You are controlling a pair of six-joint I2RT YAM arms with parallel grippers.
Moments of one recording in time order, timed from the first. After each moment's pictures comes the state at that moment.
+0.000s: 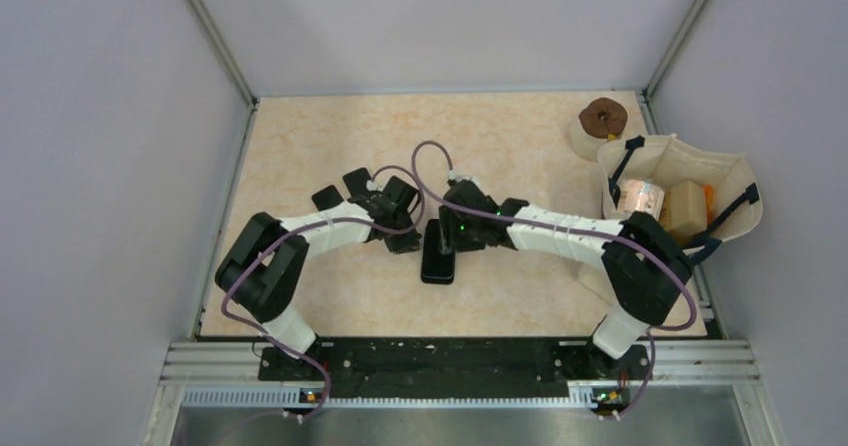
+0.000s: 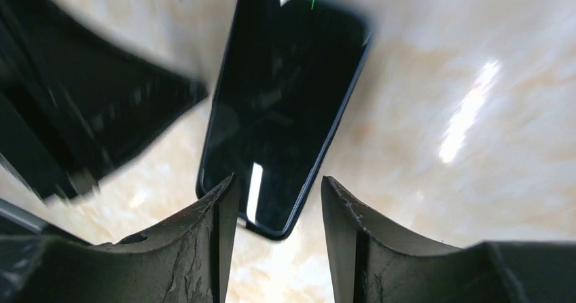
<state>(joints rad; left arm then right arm) -0.62 1.67 0.93 -0.36 0.01 -0.99 0.91 1.64 1.00 -0.35 0.08 0.69</state>
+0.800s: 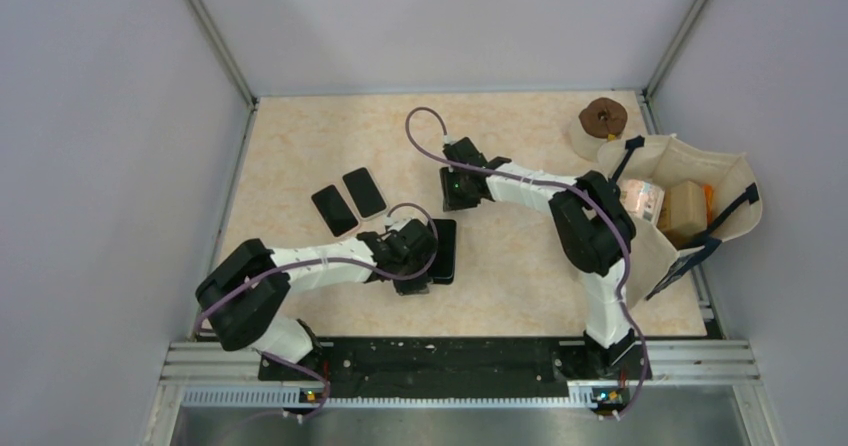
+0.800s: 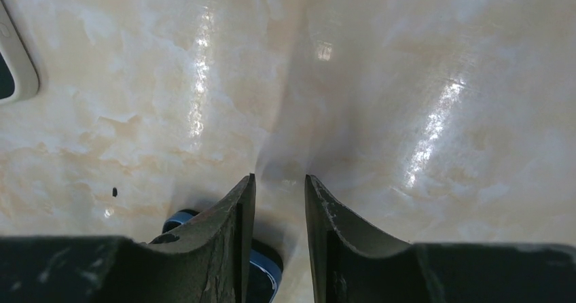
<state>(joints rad) -0.90 1.48 0.75 -0.42 -0.04 -1.12 0.66 2.04 1.42 -0.37 0.01 0.44</state>
